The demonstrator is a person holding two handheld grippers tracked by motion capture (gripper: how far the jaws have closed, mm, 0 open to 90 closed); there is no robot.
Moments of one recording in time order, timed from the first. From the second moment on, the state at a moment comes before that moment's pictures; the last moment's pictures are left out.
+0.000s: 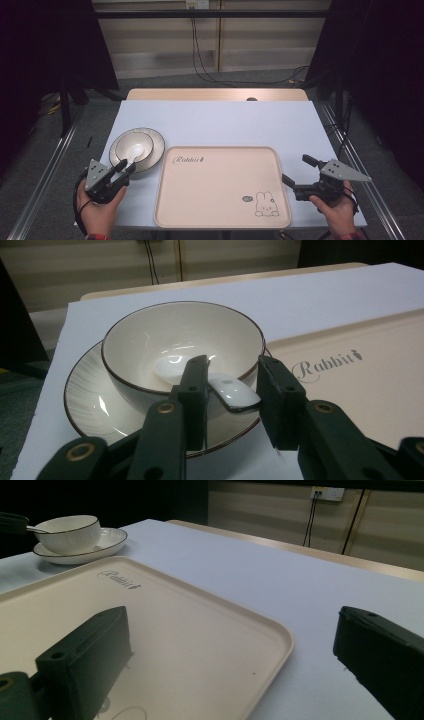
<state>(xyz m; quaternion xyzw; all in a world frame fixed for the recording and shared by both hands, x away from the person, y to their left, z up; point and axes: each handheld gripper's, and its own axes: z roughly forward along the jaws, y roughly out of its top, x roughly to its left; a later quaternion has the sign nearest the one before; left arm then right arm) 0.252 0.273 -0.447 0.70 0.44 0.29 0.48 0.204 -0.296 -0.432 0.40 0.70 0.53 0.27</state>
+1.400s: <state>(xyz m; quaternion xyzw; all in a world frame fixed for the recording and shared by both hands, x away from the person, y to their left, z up) 0.259 0.276 -0.426 0.67 0.46 0.26 0.52 0.202 -0.298 -0.433 0.39 0.70 0.53 0.26</state>
